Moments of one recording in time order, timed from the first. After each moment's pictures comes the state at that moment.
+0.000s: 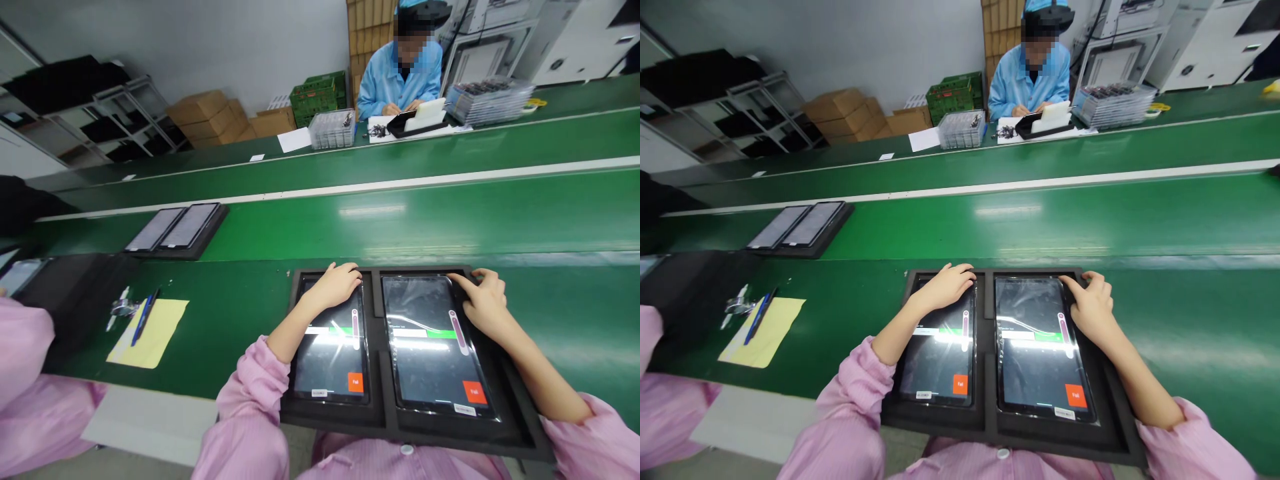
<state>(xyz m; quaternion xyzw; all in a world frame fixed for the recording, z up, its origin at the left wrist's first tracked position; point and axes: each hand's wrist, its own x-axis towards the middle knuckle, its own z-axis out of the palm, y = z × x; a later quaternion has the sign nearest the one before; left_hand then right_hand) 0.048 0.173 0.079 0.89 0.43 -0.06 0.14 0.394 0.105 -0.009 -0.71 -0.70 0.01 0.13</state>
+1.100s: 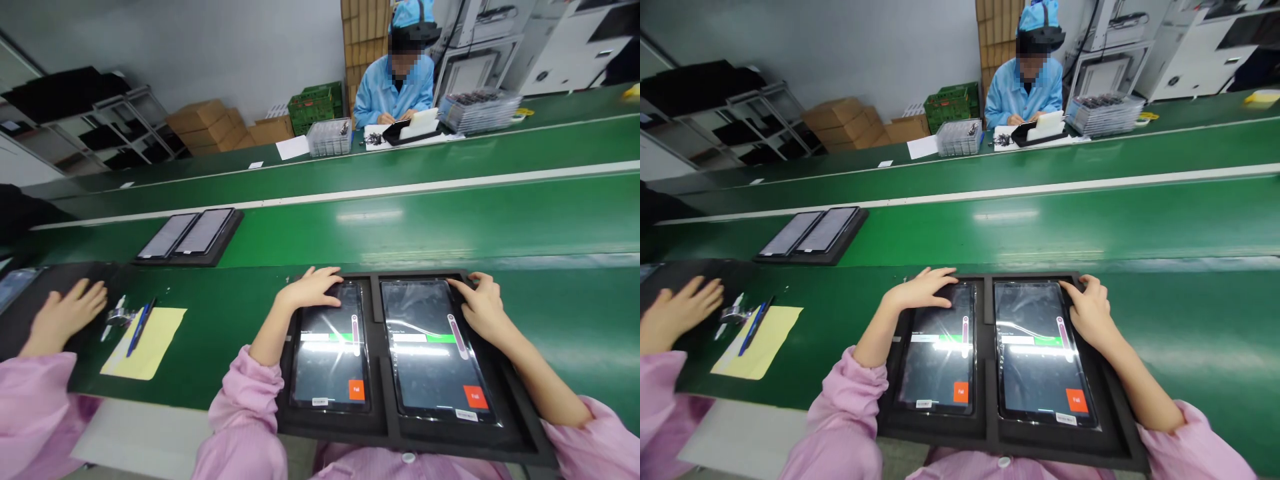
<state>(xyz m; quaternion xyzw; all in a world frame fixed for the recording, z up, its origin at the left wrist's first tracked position) -0.009 0.187 0.099 0.87 0.42 -0.13 0.21 0.402 0.108 -0.020 -0.68 -0.72 0.01 0.15</state>
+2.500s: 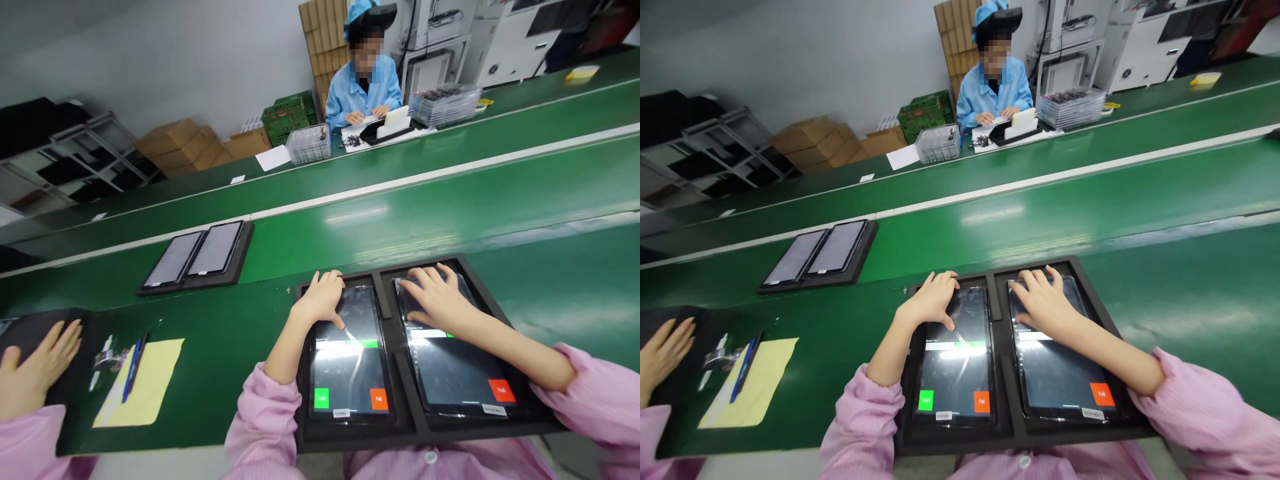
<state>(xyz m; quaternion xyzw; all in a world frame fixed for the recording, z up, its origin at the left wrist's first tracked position) 0.011 0.180 0.095 0.89 0.41 -0.16 0.12 0.298 0.097 0.052 -0.52 -0.85 -0.06 0.09</state>
